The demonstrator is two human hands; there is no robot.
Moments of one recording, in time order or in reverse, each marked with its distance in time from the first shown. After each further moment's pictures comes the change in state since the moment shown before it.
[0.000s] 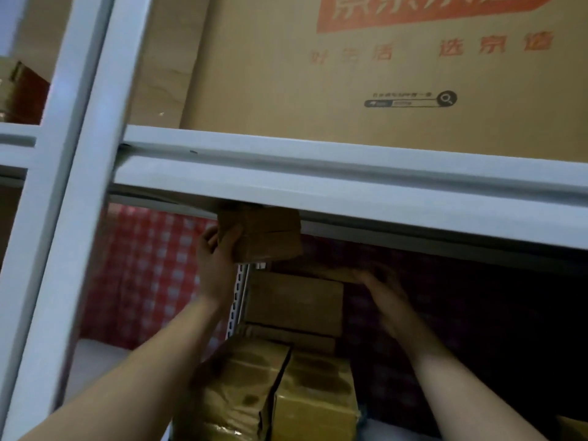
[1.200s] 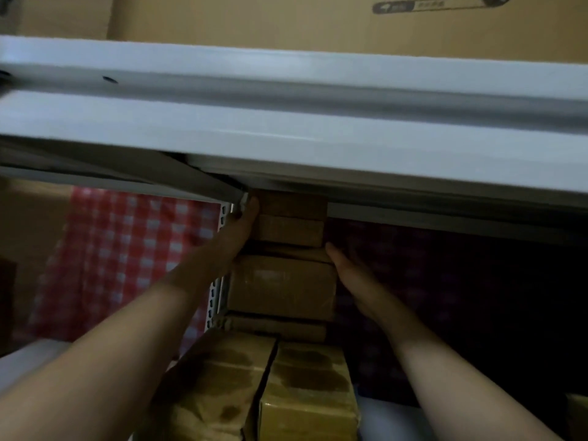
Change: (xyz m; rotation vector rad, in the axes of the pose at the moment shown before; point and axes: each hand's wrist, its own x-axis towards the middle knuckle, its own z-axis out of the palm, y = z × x) left_hand 0.049 -0.032 0.047 0.396 -0.376 -0.367; right_hand 0.016 0.008 0.031 -0.299 -0.174 0.135
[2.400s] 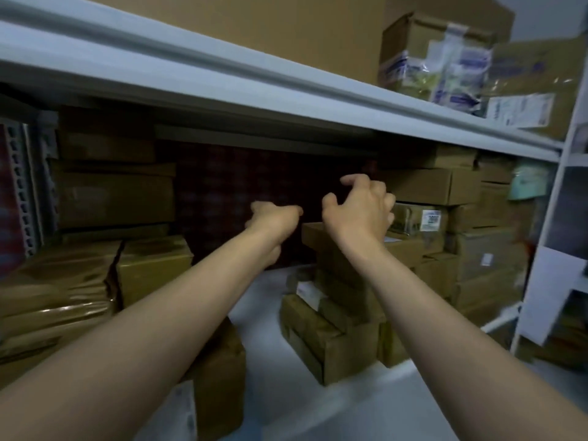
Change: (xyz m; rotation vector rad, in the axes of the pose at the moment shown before) left_hand -0.260 0.039 0.220 0.052 -0.393 -0.302; right_hand -0.312 -0.062 -0.136 -0.840 0.988 0.068
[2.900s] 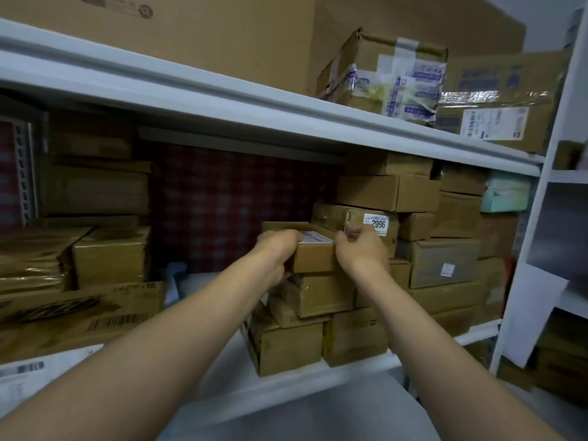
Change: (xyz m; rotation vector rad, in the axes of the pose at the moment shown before) left_hand -0.046 -0.016 0.104 -0.177 -0.019 -0.195; right_hand 0.025 0.120 -0.047 0.148 -0.317 0.258
